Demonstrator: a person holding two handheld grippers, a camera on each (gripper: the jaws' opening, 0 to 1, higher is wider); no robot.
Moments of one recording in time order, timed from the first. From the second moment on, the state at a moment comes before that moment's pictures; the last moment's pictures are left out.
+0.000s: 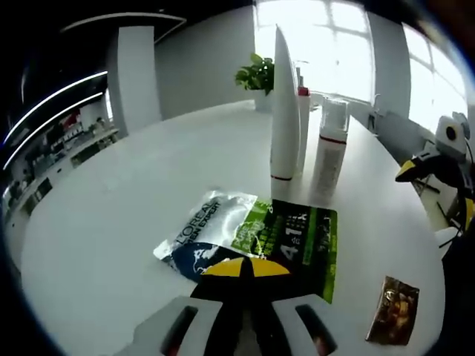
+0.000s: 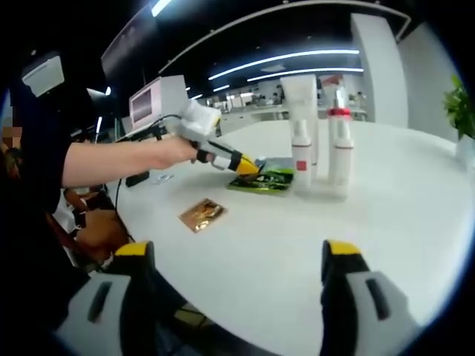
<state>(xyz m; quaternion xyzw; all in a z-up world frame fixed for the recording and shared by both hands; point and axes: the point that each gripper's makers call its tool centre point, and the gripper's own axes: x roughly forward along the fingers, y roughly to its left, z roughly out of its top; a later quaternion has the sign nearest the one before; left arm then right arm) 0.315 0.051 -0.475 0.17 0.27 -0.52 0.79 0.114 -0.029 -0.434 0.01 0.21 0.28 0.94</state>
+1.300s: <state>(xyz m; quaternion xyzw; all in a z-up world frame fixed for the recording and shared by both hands) 0.335 0.044 -0.473 0.19 0.25 -0.52 0.79 0.114 -0.032 -0.434 0.01 0.22 0.27 0.94</state>
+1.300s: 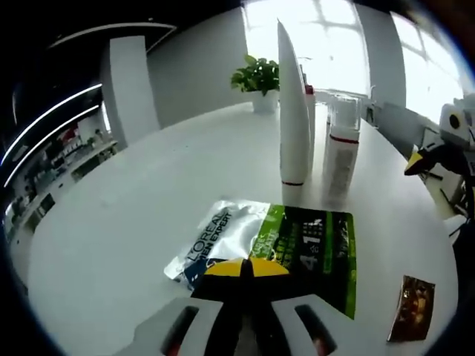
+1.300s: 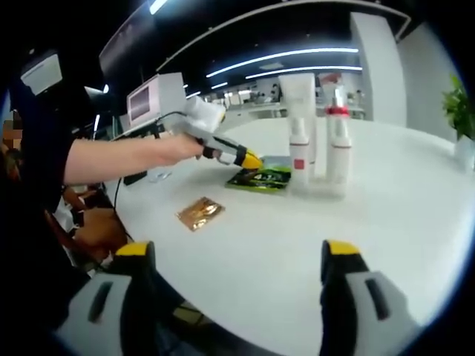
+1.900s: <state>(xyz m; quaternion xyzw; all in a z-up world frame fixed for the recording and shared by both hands) 0.345 0.040 -0.468 0.18 0.26 -0.51 0.80 0.117 -0.029 -0.433 0.00 0.22 0.28 0.93</state>
